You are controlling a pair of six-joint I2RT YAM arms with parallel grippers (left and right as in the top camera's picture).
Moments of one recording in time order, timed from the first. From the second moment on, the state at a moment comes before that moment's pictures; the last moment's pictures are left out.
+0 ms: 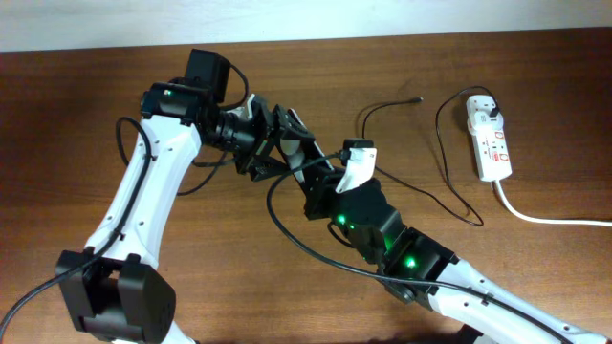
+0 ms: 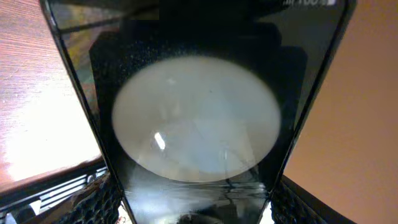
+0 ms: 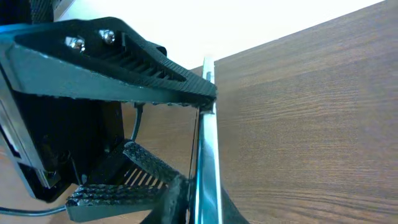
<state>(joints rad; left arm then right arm) -0.23 1.79 1.68 -1.18 0.92 -0.78 0.82 1.22 0.77 0.14 0.26 0.75</state>
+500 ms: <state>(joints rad) 0.04 1.64 1.68 -1.29 0.75 -0.51 0.82 1.17 0.77 0.03 0.21 0.75</state>
